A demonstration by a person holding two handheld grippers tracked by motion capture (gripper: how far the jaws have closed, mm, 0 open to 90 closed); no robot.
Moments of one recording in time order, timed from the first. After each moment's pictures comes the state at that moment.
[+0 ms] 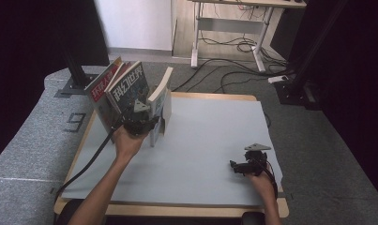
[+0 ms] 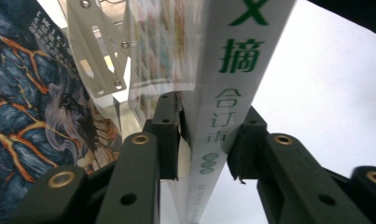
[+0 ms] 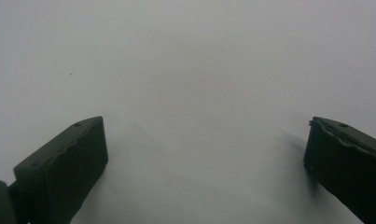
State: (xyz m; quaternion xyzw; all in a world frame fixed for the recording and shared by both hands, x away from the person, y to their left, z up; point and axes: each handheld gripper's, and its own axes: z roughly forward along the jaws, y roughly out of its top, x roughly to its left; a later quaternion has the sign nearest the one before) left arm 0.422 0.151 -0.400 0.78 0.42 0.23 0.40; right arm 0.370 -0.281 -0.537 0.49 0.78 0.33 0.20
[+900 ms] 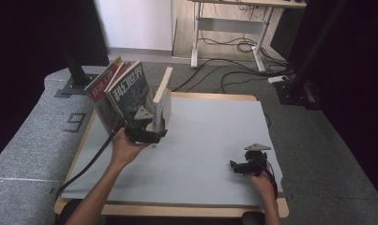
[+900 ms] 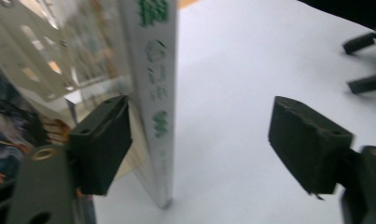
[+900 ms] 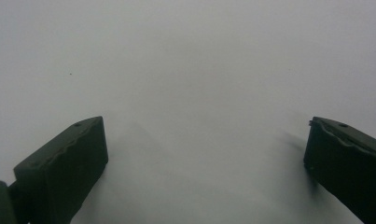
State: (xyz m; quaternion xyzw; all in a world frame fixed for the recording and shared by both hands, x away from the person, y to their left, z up) left arm 0.397 0.146 -0.400 0.83 0.34 0.17 0.41; right arm 0.370 -0.281 -0.537 0.49 0.78 0.33 0.20
